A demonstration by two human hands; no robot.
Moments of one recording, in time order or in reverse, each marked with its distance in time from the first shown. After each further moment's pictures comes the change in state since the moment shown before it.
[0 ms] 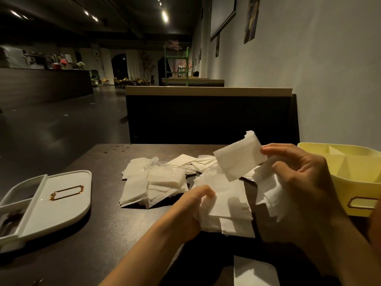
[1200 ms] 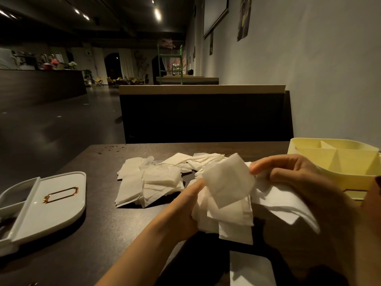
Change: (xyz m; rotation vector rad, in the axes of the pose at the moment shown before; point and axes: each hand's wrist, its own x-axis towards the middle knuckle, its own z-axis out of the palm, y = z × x) left_hand 0.011 -0.006 -0.002 0.006 -0.184 0.144; right_hand 0.006 -0.011 -0.024 0.367 -0.515 0.398
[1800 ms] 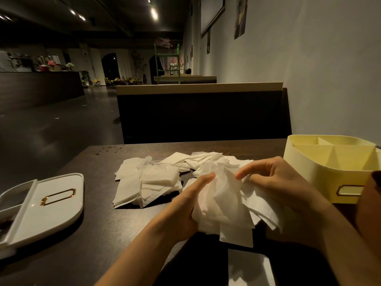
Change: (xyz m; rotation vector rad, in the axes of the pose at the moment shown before) left_hand -0.001 -0.003 0.000 -0.005 -0.048 -0.021; right_hand 0.015 0.019 0.014 -0.436 0.098 -0.028
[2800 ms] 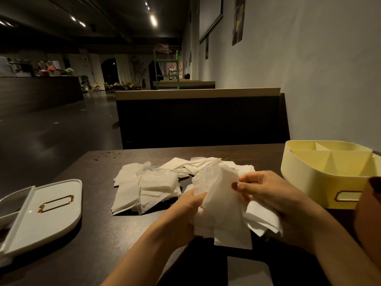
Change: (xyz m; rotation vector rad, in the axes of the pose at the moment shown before) left_hand 0.000 0.002 0.000 0.121 0.057 0.104; right_hand 0.006 0.004 0.010 0.277 -0.142 0.260
